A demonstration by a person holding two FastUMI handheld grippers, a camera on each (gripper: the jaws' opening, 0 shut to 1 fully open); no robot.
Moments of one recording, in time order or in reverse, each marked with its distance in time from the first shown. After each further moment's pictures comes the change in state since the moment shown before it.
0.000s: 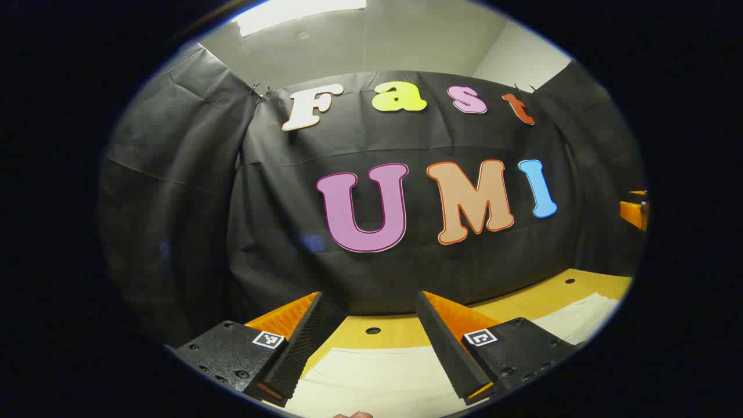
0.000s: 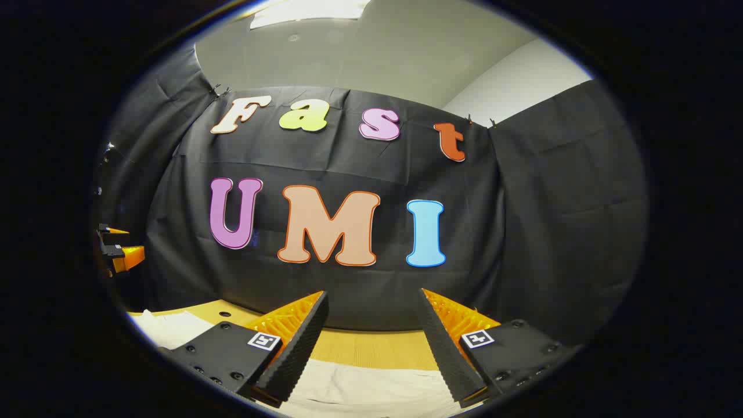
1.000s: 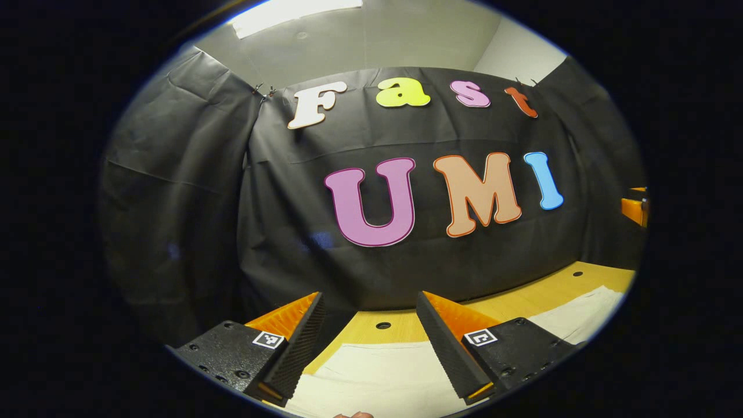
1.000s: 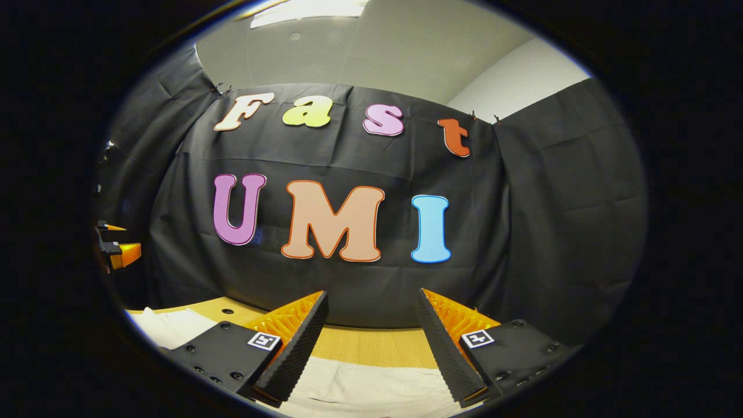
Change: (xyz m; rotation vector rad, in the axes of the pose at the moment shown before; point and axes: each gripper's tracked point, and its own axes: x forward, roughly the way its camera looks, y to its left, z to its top) left arm -0.009 0.012 -0.008 0.020 0.020 0.037; right arm 0.005 0.003 -0.011 0.004 0.012 0.022
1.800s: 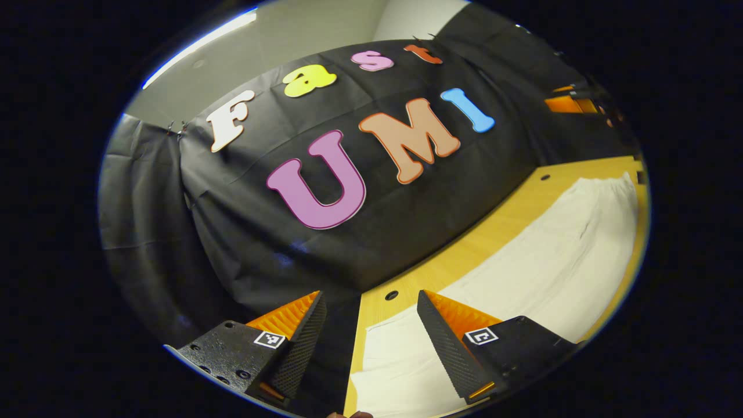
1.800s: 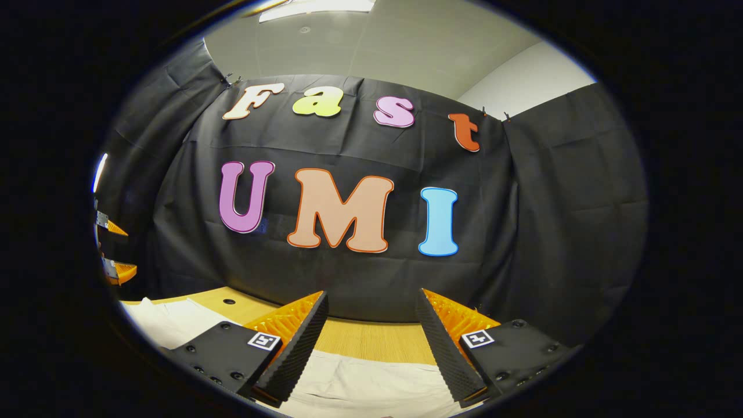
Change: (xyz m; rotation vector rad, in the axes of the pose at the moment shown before) left arm -0.023 0.001 -0.083 0.484 0.134 -0.274; right arm 0.004 0.014 -0.023 -0.038 0.043 0.030
